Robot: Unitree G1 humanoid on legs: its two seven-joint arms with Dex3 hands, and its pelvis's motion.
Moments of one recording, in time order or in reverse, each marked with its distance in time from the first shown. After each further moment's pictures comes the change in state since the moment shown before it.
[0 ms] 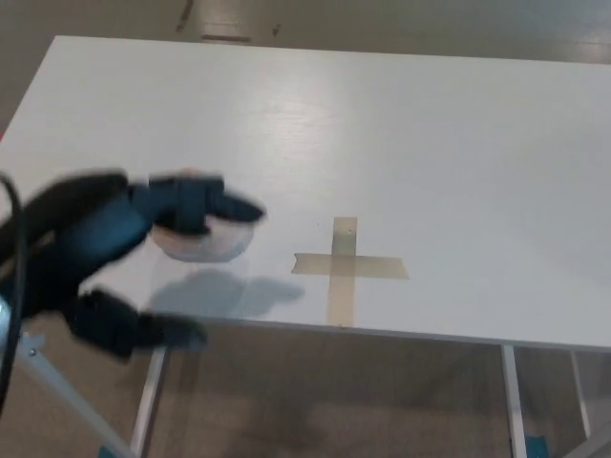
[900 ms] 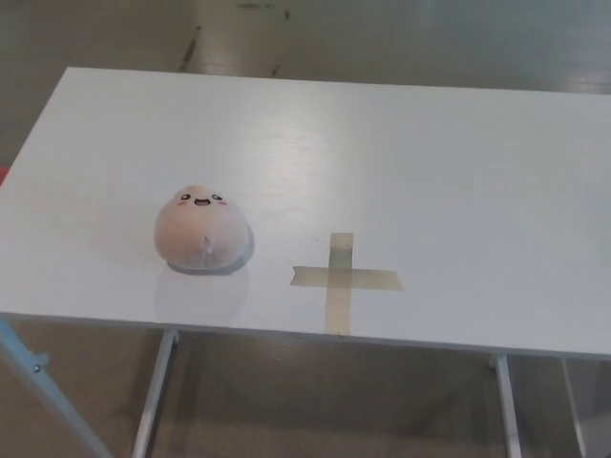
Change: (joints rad) left_arm 0.629 -0.100 0.026 0.436 -0.128 -0.133 0.022; right_arm 0.215 0.039 0.059 0.004 -0.012 -0.022 -0.028
